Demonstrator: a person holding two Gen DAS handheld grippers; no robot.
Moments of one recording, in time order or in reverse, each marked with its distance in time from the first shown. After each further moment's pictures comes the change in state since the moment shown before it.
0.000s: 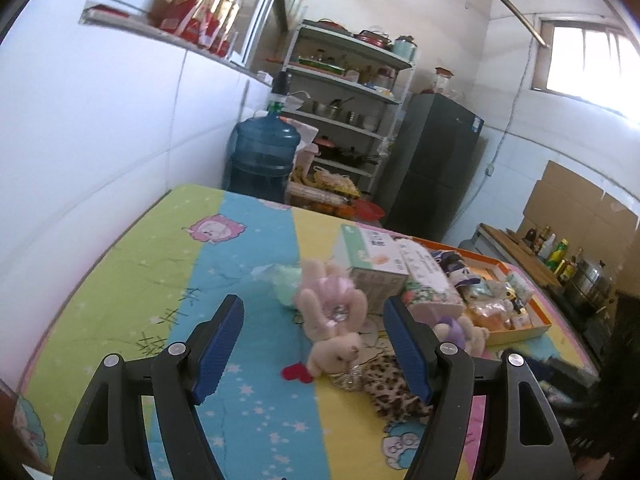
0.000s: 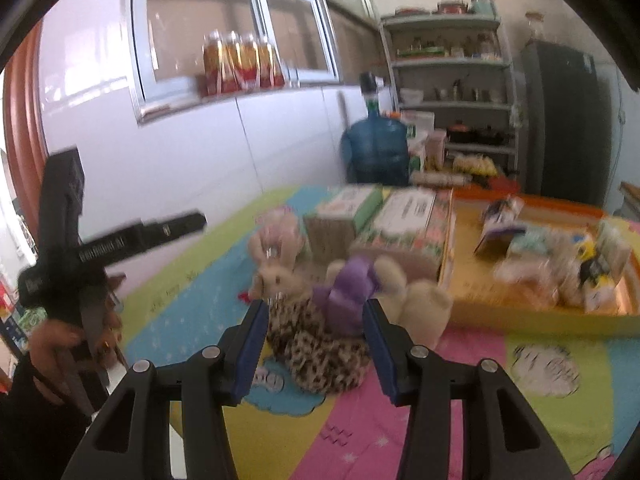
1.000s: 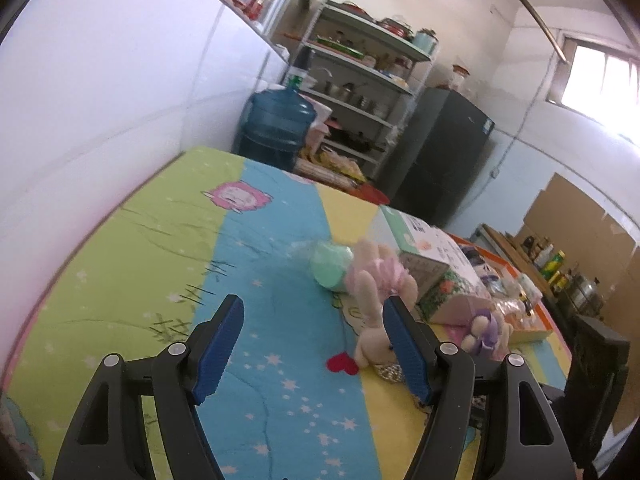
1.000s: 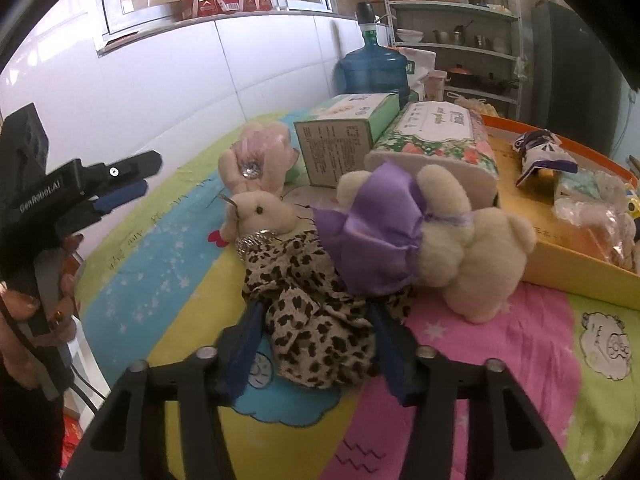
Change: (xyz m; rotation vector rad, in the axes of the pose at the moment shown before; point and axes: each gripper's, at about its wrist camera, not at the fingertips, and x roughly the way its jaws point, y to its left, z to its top) left arm 0.029 0.044 -0.013 -0.089 0.079 -0.040; right arm 0.083 0.014 -0.015 0.010 0.219 -0.043
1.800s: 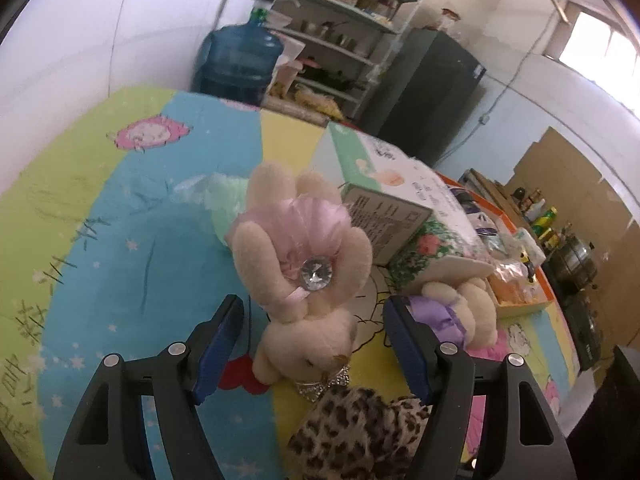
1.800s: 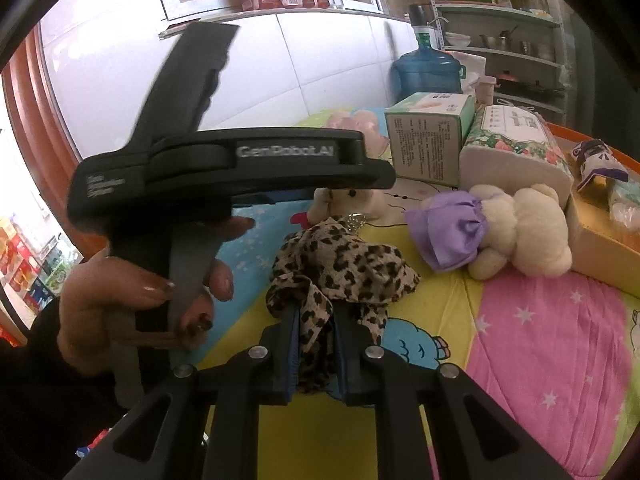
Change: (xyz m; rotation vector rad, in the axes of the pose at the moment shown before) left arm 0.094 -0.055 -0.011 0.008 0.232 -0.048; right arm -0.002 0.033 -0.015 -0.072 -0.005 0.171
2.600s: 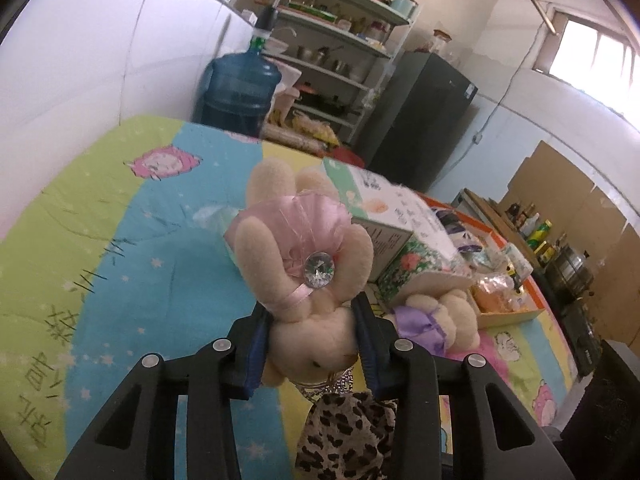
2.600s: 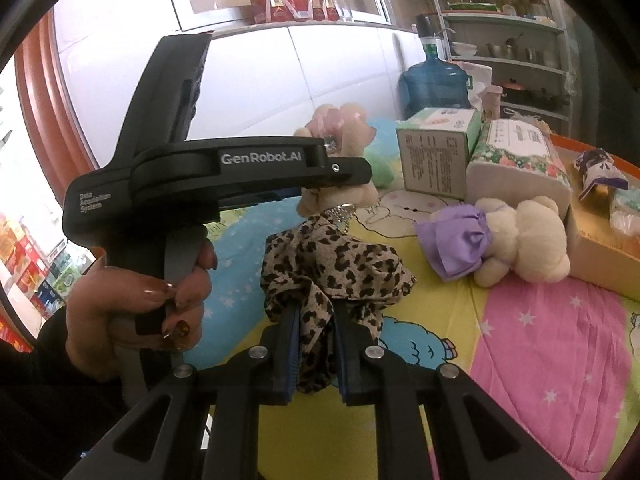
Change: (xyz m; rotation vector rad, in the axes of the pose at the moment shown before) left arm -0.039 -0.001 -0.006 0.032 -0.117 -0.008; right arm -0.018 0.002 -0.002 -0.016 -0.046 0.035
